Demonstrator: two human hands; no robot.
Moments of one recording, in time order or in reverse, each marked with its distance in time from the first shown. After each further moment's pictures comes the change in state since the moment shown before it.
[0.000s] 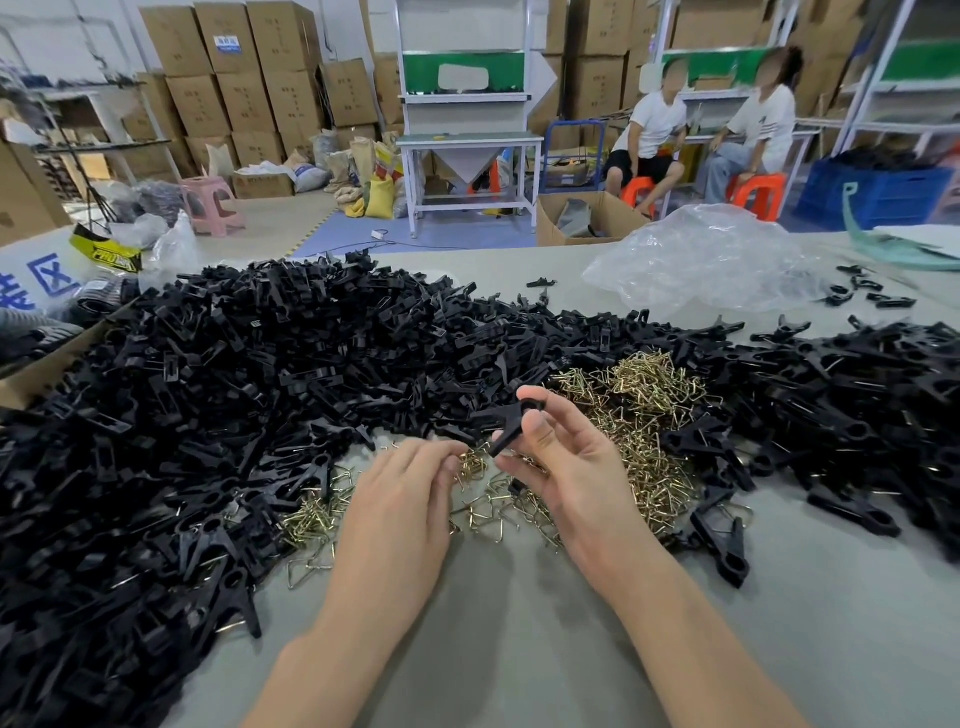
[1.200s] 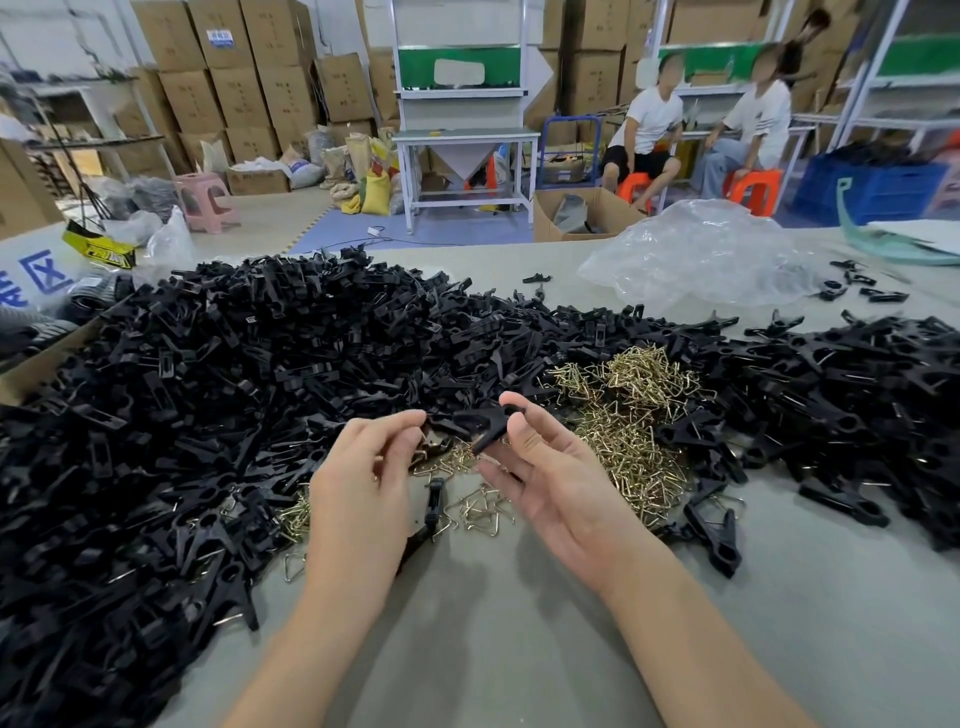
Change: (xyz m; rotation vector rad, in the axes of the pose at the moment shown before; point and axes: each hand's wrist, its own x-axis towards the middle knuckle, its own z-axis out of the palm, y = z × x) left_hand 0.007 -0.006 -0.008 -0.339 0.198 -0.252; right_hand -0.001 0.005 0.000 0.205 -0.081 0.207
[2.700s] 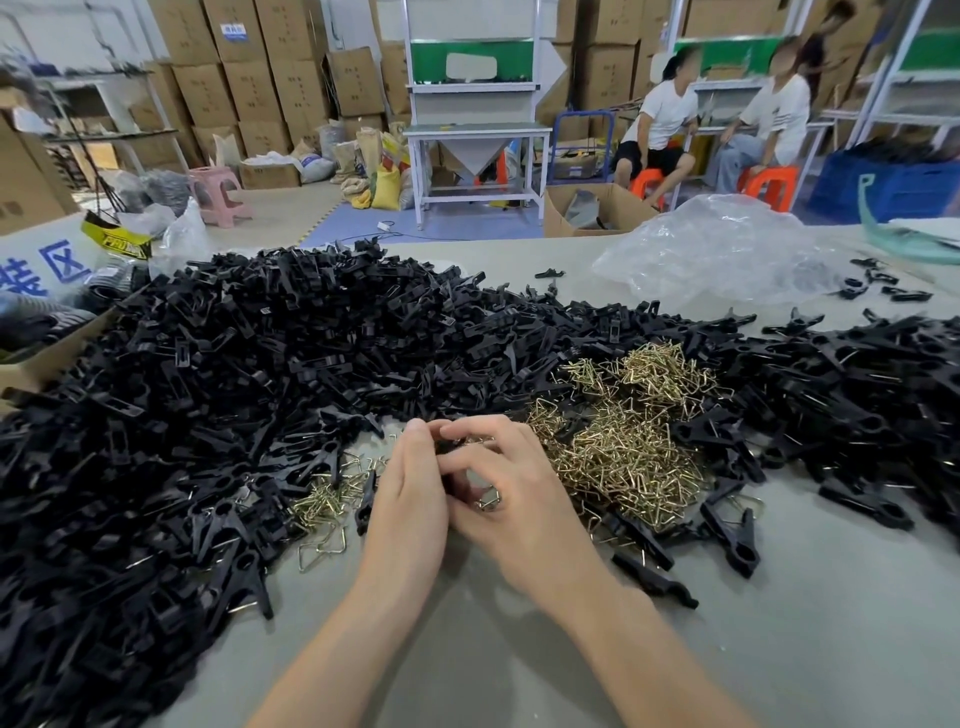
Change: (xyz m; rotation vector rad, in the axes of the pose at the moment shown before) left_hand -0.013 0.012 0.021 -0.438 -0.152 -0.375; right_hand -0.014 0.030 0.020 -1.276 -0.102 -0.684
